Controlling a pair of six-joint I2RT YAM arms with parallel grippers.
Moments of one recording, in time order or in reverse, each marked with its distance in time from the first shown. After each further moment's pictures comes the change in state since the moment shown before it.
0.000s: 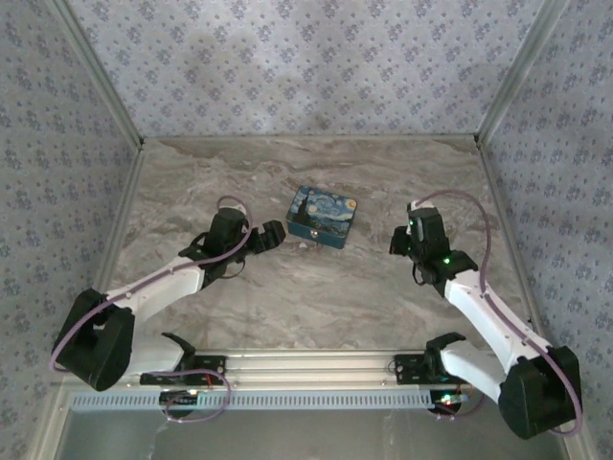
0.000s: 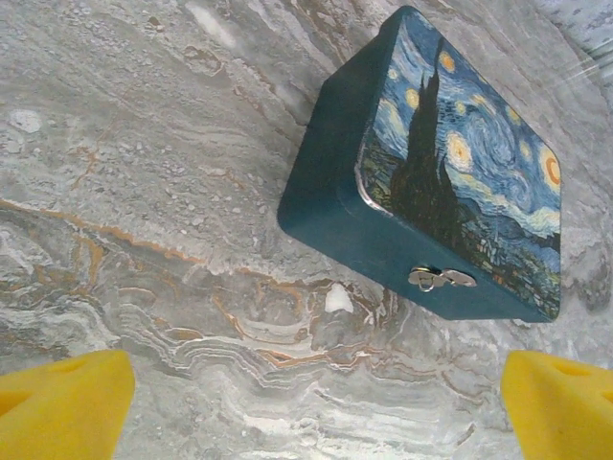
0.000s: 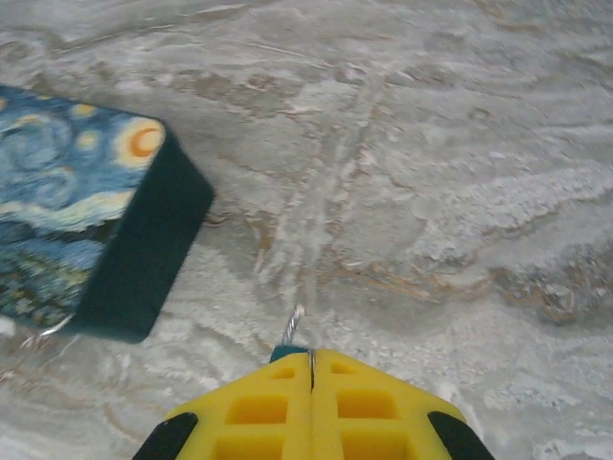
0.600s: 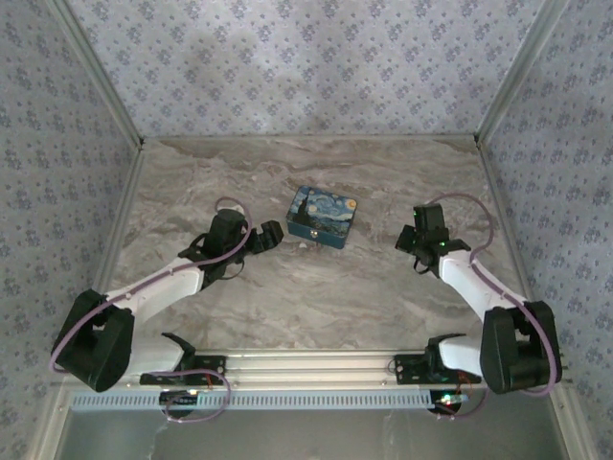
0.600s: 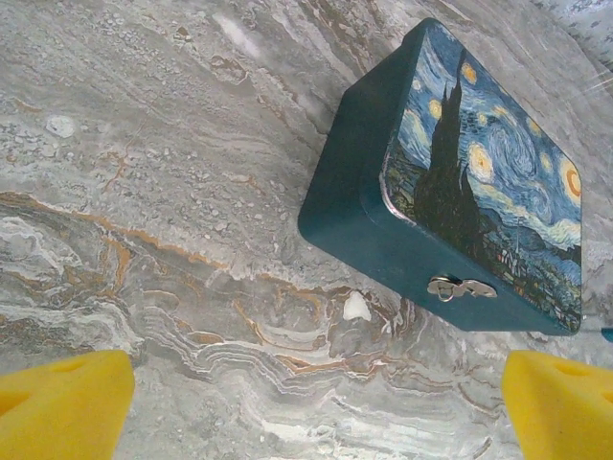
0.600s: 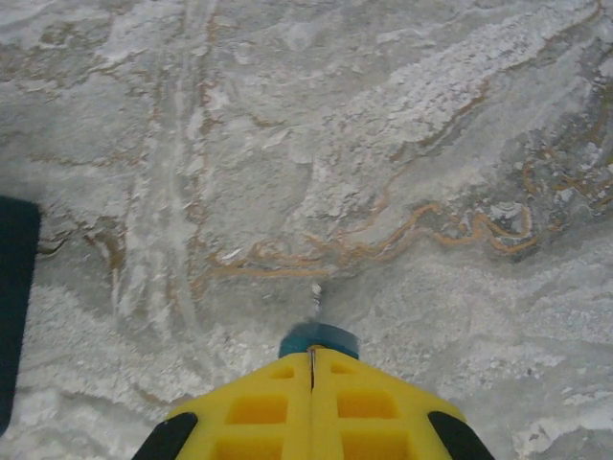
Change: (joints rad) left arm 0.000 -0.005 -0.013 0.001 -0.031 -0.008; right arm -0.158 0.243 0.000 0.074 -0.053 0.140
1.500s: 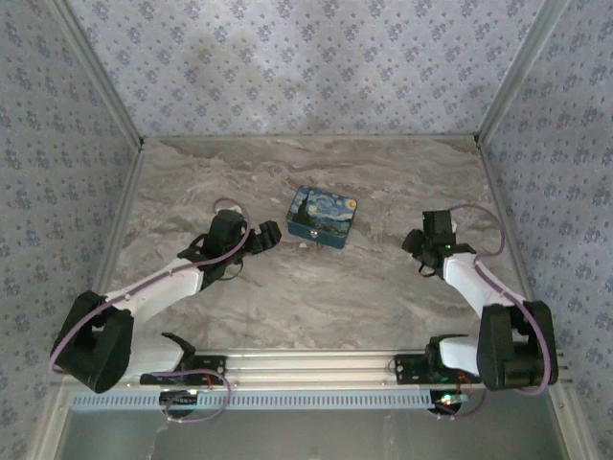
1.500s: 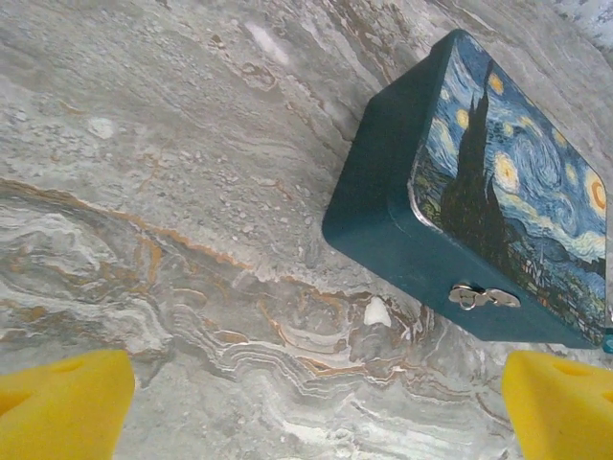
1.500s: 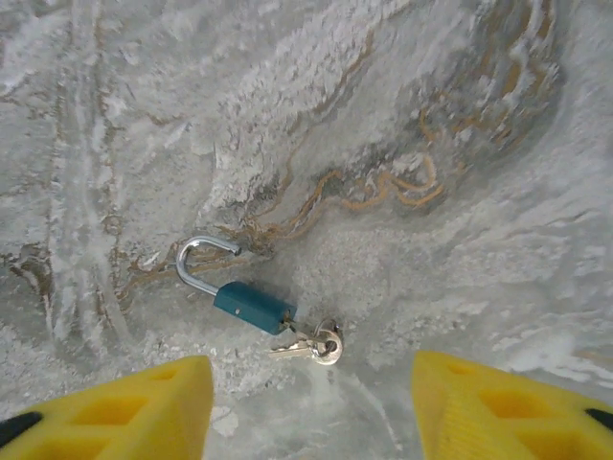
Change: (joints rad) left arm 0.012 -0.023 0.000 -0.039 -0.048 -0.003; right arm -0.059 -0.064 -0.040 -0.056 0.016 0.110
